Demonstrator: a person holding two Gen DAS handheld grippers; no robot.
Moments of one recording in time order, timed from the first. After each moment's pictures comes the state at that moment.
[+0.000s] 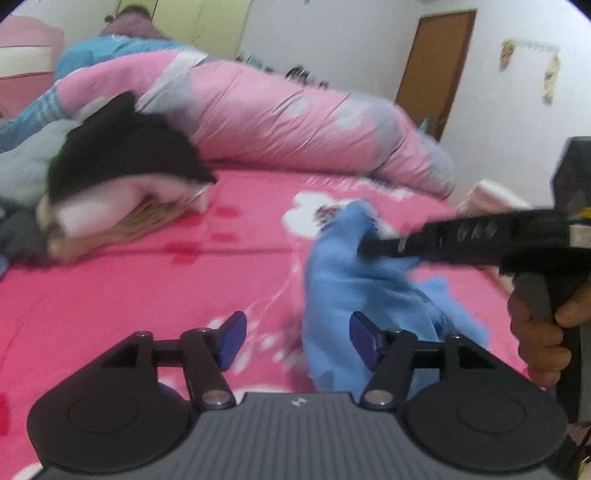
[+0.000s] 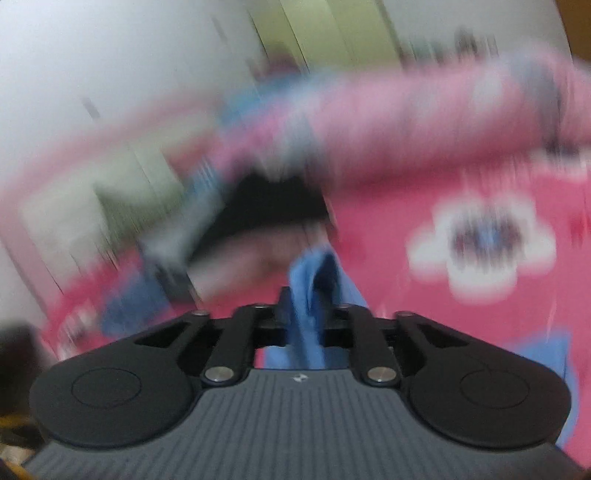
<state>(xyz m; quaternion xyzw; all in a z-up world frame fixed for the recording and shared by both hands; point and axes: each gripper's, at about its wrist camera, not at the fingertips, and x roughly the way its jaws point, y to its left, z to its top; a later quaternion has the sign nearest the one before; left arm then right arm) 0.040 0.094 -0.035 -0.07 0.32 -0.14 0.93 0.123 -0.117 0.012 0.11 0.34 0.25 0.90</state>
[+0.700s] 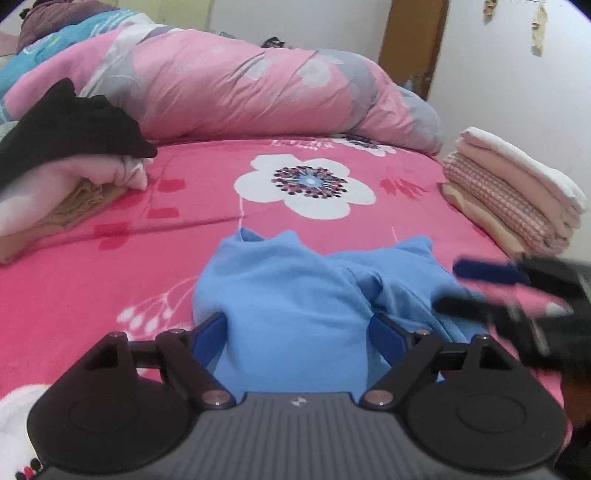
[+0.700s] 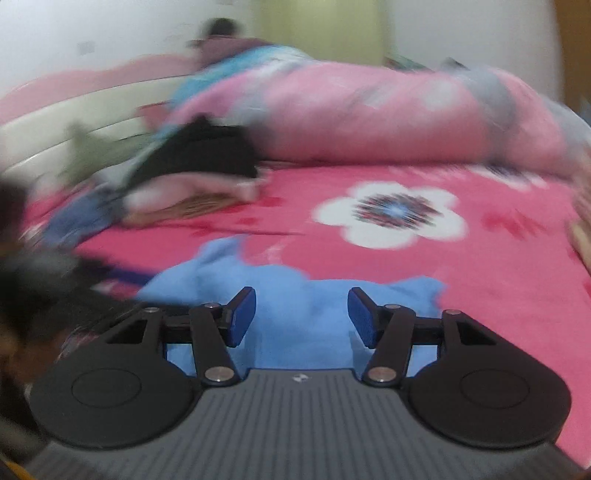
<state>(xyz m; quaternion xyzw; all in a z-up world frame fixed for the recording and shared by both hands) 0.074 0.007 -0.063 -0.03 0.34 -0.16 0.93 0.043 -0.198 -0.036 -0.01 0.23 0.26 0.94</state>
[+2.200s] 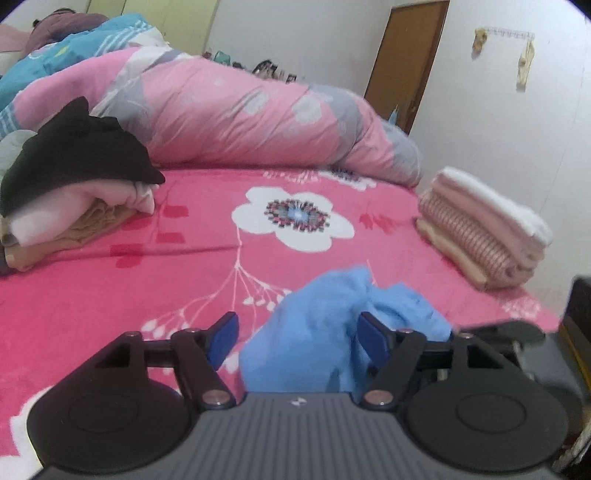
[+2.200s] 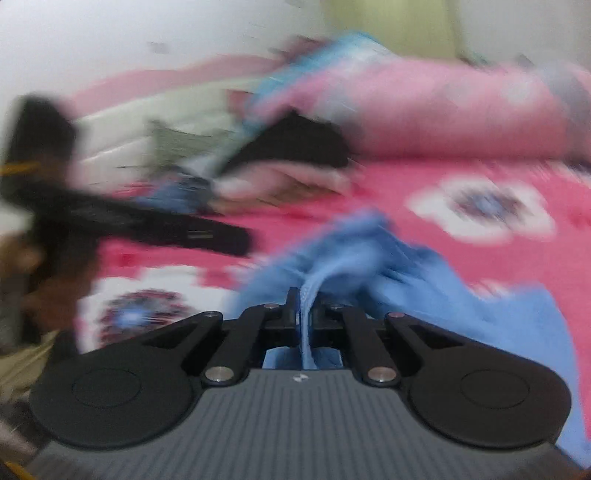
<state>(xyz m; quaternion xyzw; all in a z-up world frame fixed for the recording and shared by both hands) 0.037 0.055 -0.015 -0.08 0.30 -0.20 0.93 0.020 -0.147 -0.035 -0.01 0.22 0.39 0.90</state>
